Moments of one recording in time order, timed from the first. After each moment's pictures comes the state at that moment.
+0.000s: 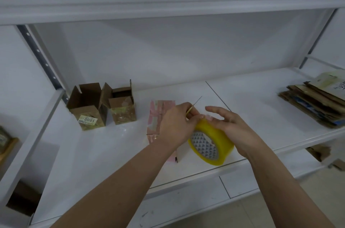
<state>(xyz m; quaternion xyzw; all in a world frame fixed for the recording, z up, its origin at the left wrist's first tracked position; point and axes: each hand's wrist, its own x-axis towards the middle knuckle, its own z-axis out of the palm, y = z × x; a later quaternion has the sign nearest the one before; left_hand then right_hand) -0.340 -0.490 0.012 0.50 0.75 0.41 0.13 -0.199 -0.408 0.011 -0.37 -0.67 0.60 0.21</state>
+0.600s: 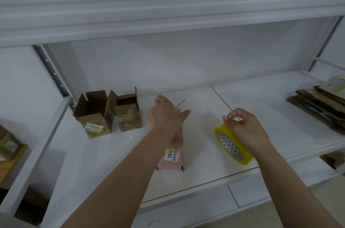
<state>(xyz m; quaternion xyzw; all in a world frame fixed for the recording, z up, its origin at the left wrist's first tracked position) -0.382 -0.474 0.026 0.36 0.91 0.19 0.03 -0.201 -0.372 -0.005 -0.51 -0.74 0.34 0.26</state>
